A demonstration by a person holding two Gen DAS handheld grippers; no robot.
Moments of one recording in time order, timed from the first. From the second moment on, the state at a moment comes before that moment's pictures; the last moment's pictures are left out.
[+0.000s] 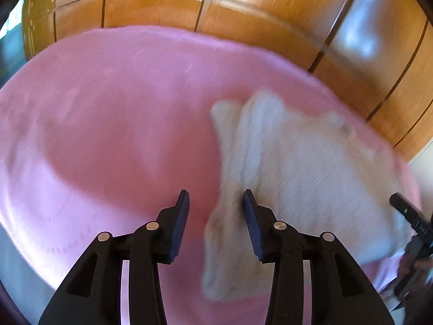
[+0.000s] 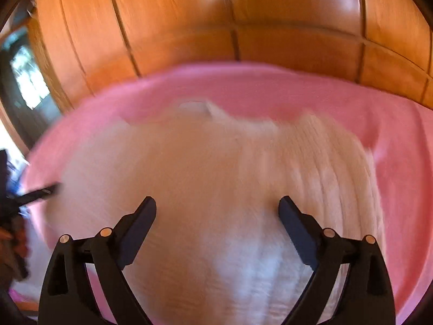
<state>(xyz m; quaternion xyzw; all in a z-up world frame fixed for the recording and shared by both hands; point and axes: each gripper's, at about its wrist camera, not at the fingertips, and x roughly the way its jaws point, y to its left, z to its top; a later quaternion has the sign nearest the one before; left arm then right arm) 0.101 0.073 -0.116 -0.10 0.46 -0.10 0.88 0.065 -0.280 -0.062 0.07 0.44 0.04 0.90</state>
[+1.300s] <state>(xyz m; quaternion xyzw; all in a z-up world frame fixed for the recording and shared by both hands) 0.094 -0.065 -0.081 0.04 0.42 -0.18 0.89 0.071 -0.429 -0.080 0.29 0.43 0.01 0.86</state>
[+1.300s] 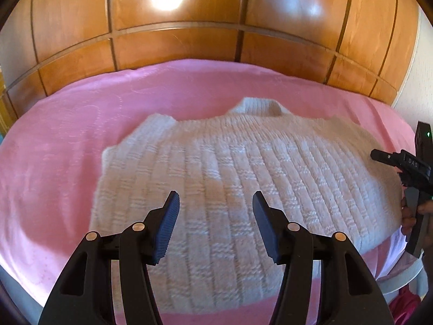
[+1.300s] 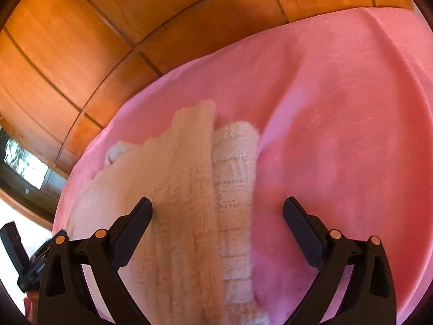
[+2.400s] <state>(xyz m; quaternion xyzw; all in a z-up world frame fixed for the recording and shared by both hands) 0.191 0.038 -0.092 -0.11 0.47 -0.12 0.87 0.096 -0.409 -0.047 0.25 0.41 -0.01 0.88</state>
